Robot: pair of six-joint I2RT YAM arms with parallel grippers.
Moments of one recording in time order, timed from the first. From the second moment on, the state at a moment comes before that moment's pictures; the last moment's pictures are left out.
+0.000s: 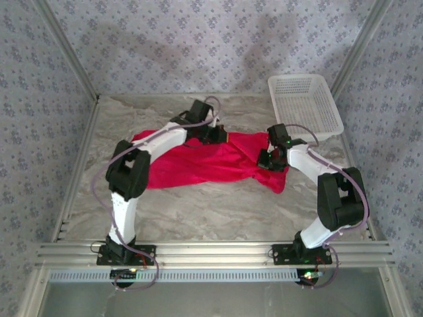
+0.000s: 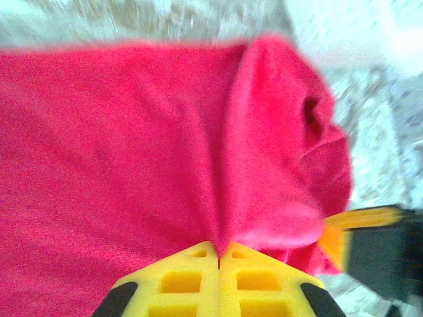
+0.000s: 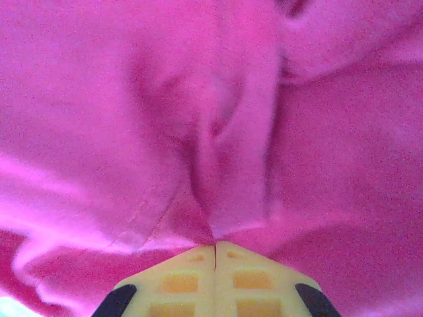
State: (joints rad) left arm -0.57 2.03 1.63 -0.41 0.49 -0.52; right arm 0.26 1.58 0.97 -0.59 -0.14 0.50
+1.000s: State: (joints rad) left arm -0.53 1.97 1.51 -0.27 0.54 -0.64; right arm 0.53 1.71 1.05 -0.24 -0.21 0.86
